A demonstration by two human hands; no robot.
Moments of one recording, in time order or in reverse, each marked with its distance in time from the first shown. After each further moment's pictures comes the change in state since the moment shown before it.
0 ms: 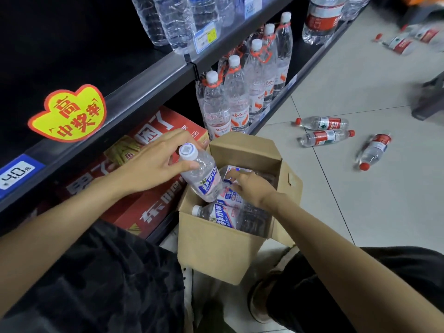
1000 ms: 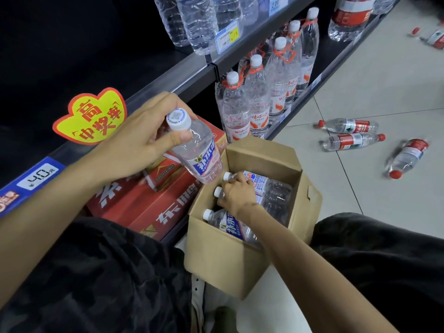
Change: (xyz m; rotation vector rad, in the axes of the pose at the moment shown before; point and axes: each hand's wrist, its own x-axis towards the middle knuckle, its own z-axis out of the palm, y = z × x) left_hand -0.008 0.013 -0.061 0.061 0.155 -0.084; right_hand 0.053 -0.055 0.055 -0.300 -0.002 0.159
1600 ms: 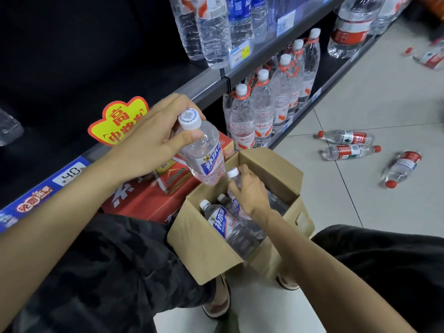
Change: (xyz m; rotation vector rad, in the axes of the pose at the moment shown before) left_hand -0.009 0.011 -0.018 -0.003 0.084 -0.001; right_hand -0.031 0.002 -0.039 0.585 0.398 0.039
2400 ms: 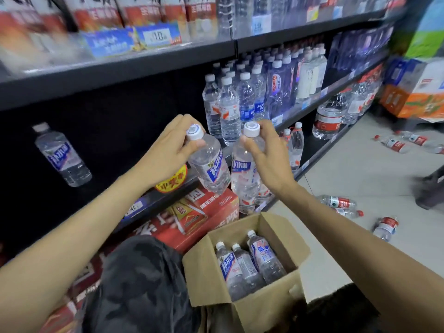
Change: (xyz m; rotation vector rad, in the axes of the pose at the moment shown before) left_hand -0.010 0.062 -0.103 0.064 0.261 0.023; right_hand -0.003 -0.172 -0.214 0.376 0.342 -0.453
